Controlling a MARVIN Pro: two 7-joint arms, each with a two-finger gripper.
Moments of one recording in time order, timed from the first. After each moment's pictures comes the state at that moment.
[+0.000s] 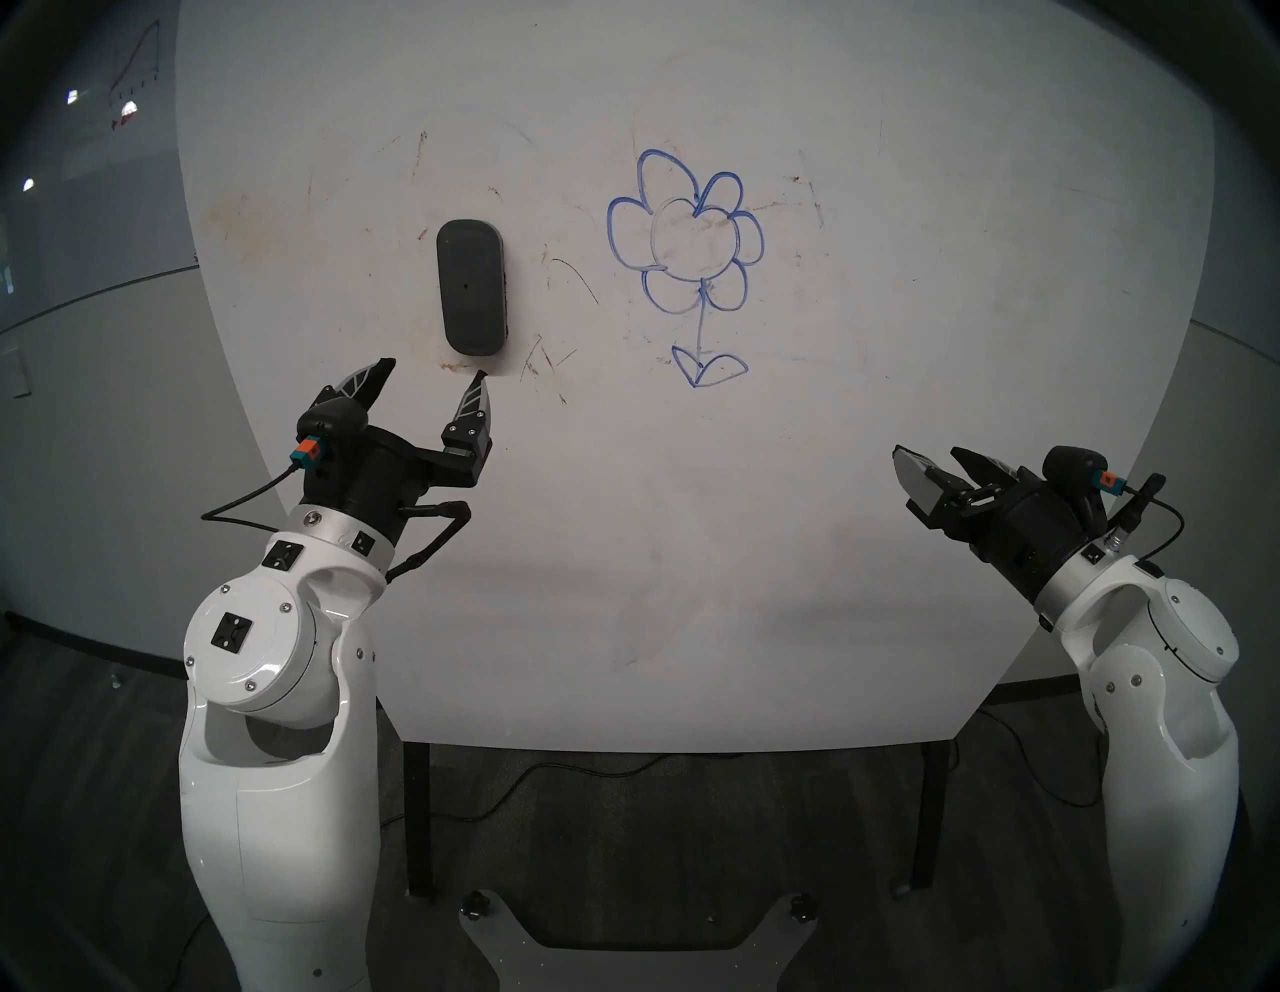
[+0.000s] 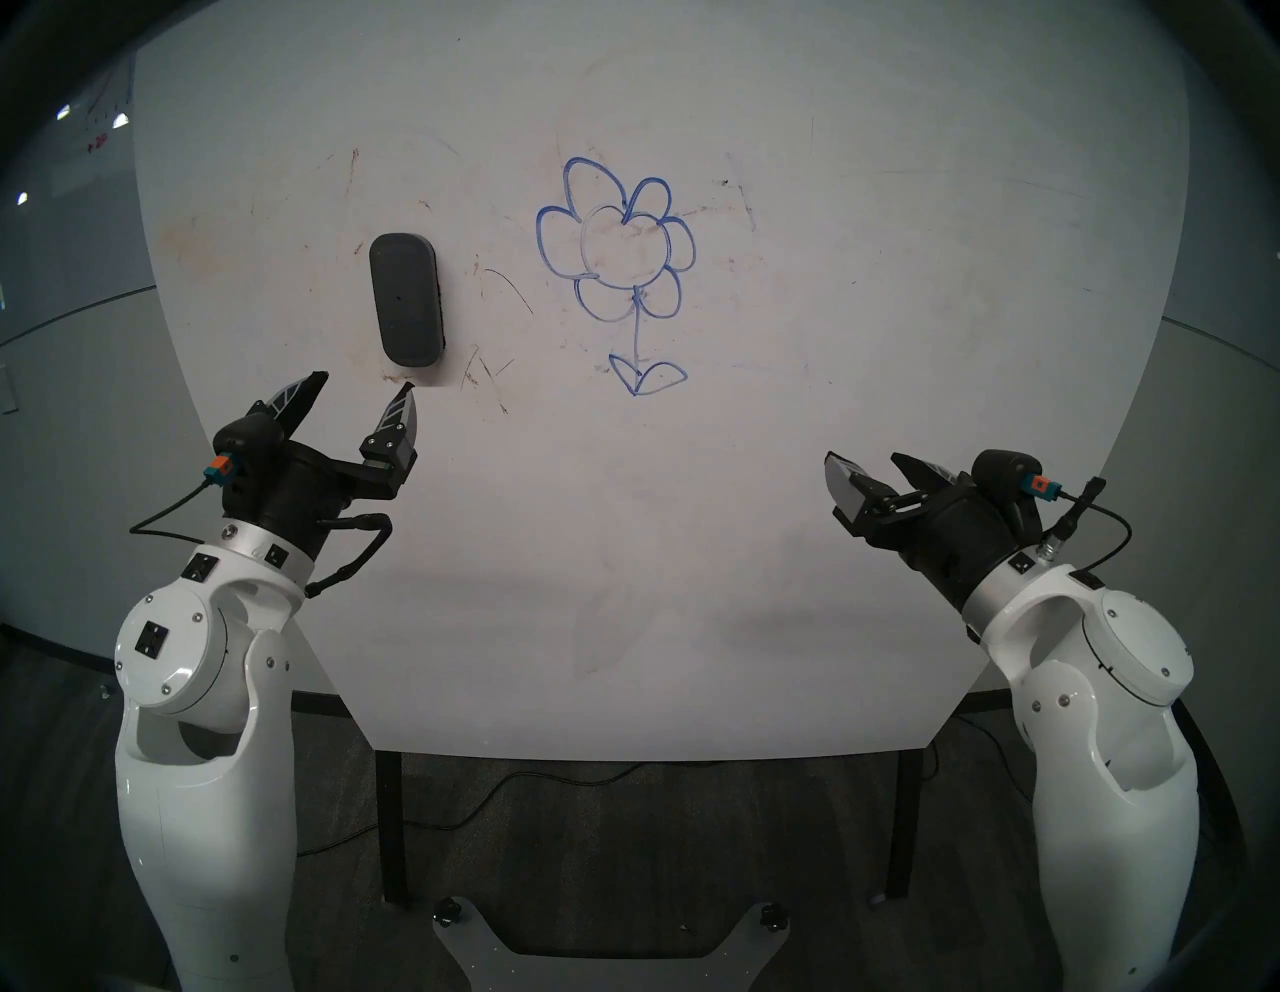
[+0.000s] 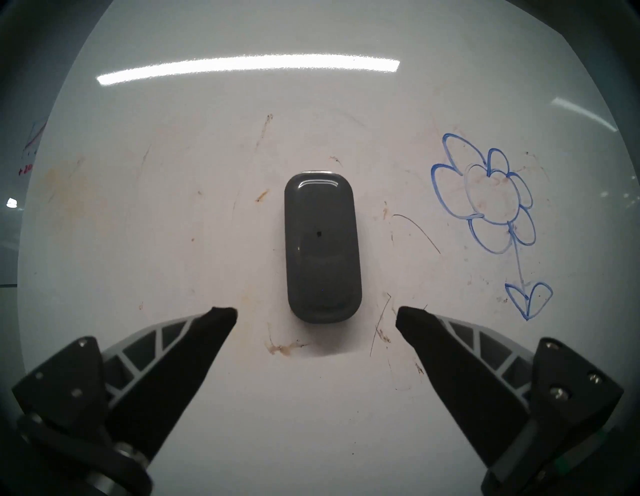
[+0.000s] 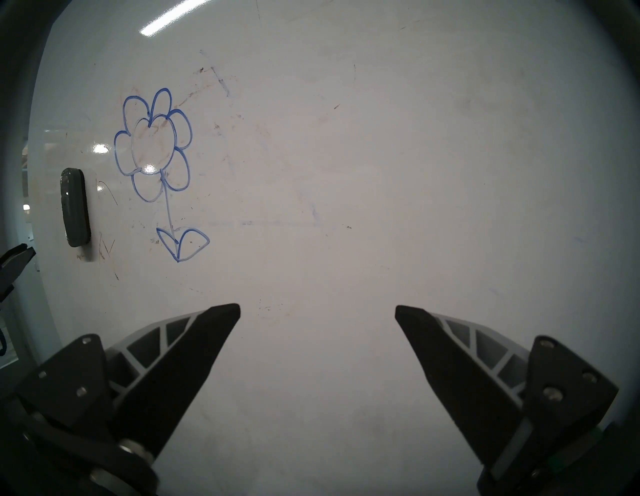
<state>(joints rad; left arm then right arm) 1.65 -1.57 -1.75 -2.24 -0.04 0.18 -0.30 -1.85 -1.10 1.92 -2.32 0.76 0.46 0.14</state>
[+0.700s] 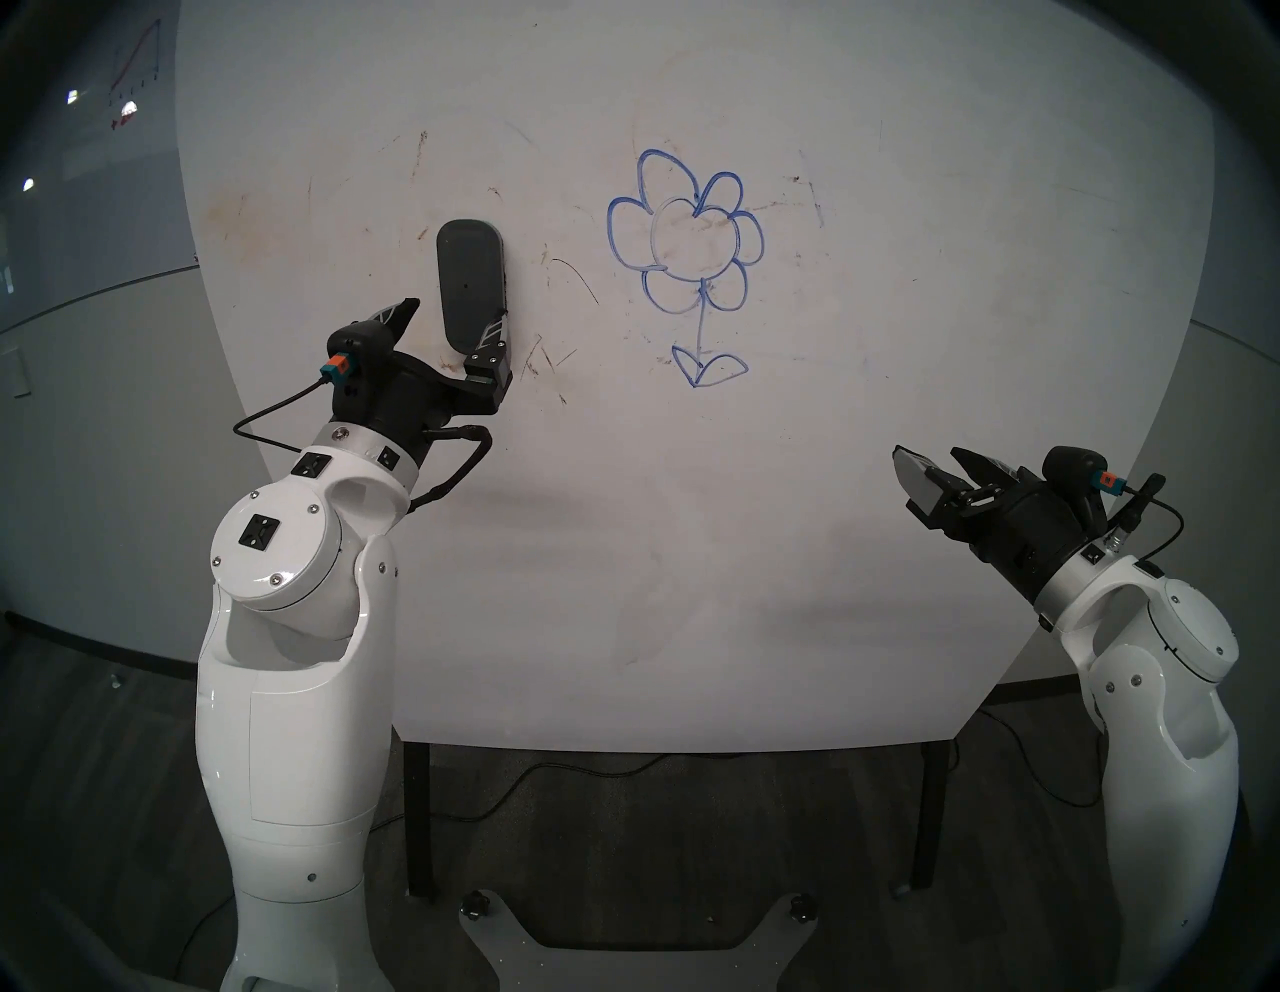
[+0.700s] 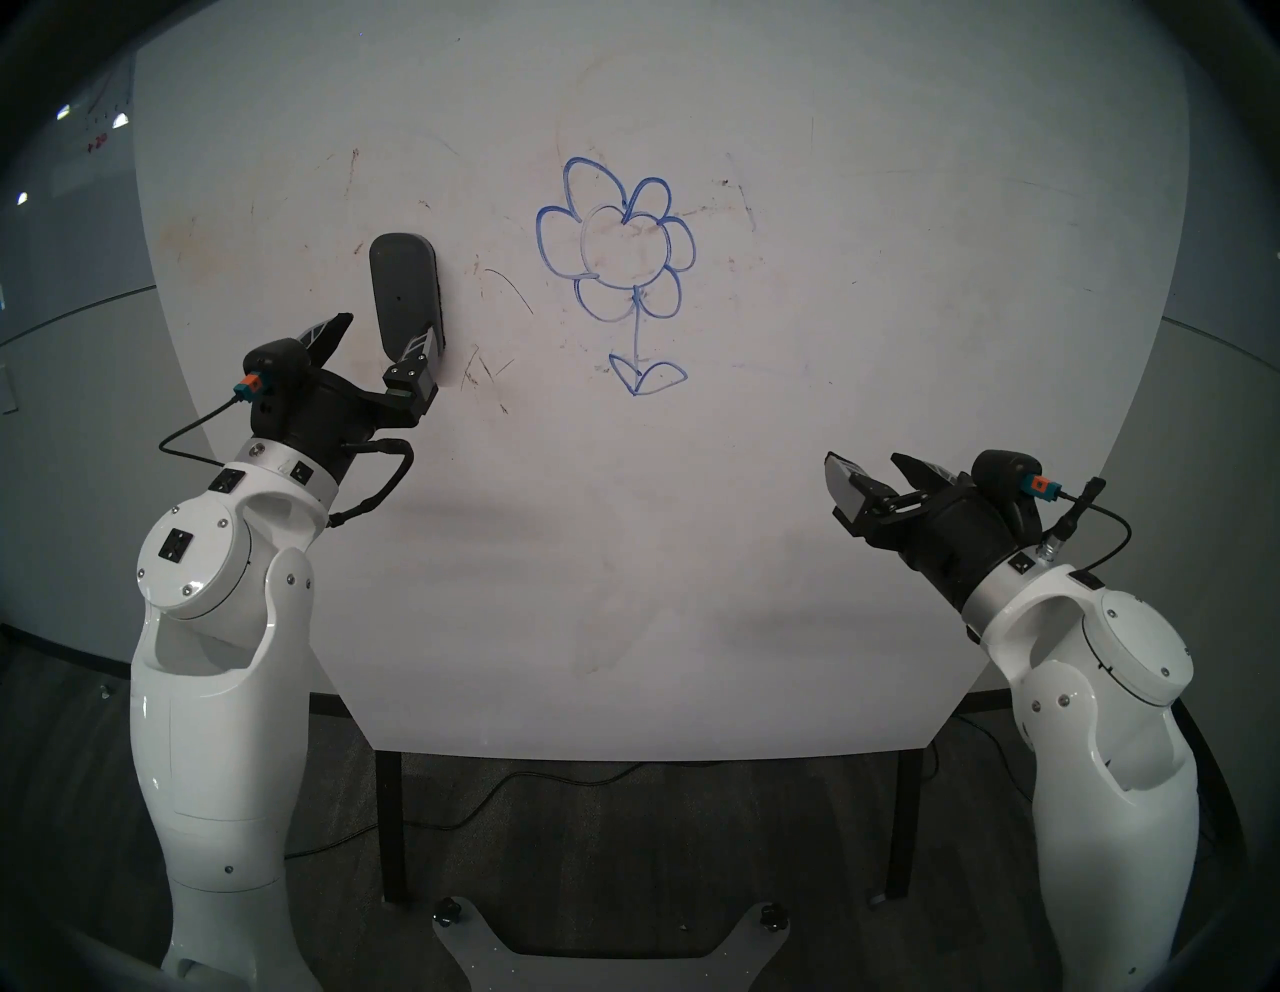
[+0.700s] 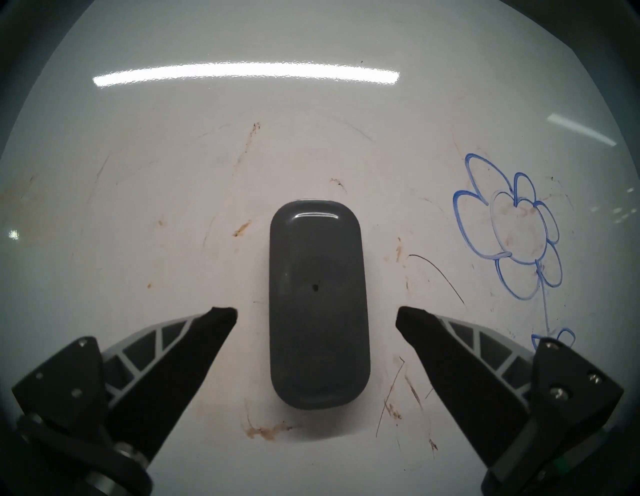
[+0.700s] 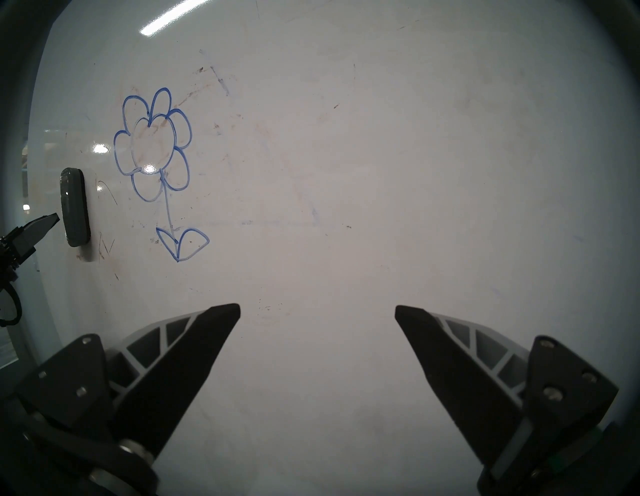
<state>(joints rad) 1.44 -1.48 -1.67 -2.13 -0.09 0.25 -0.22 -1.85 -1.10 1.92 -2.32 0.76 0.46 0.14</state>
